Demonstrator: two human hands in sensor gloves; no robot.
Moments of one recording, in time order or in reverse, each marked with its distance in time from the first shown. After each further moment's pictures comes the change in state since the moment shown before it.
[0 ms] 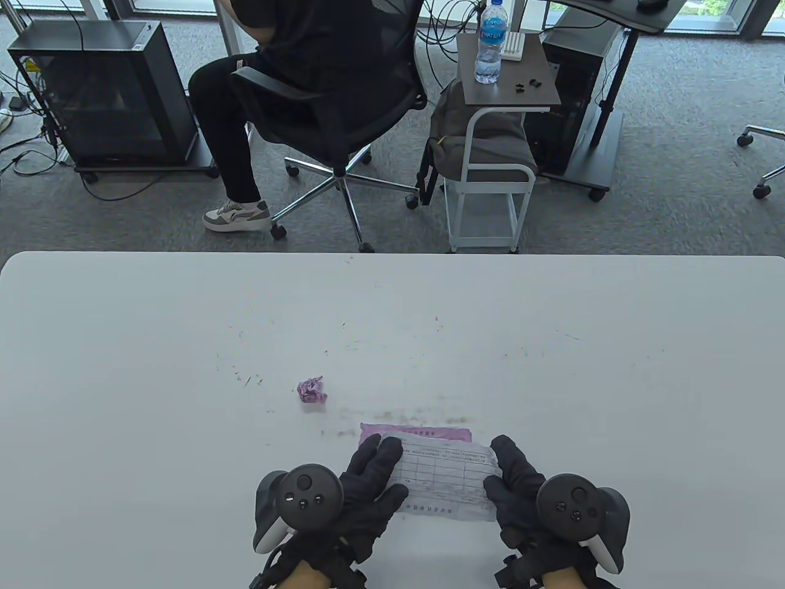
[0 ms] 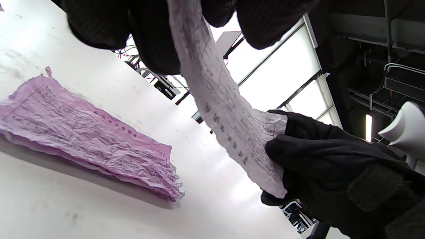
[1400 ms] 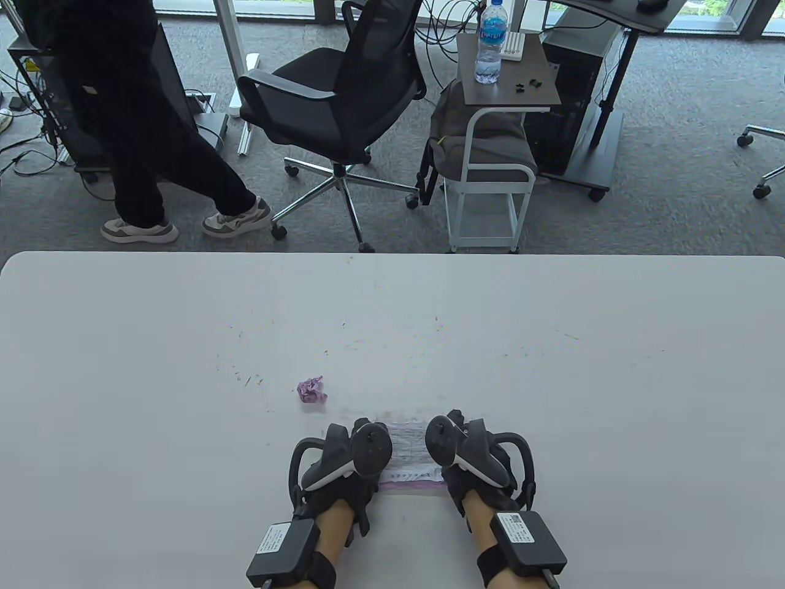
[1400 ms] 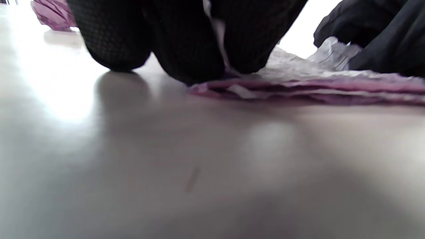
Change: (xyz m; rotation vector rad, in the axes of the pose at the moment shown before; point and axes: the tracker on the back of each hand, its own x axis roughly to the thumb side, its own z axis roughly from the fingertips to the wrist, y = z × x) left_hand -0.081 -0.046 -0.070 -0.226 0.282 -0.684; right_hand -0.008 0.123 -0.093 0.275 0.079 0.716
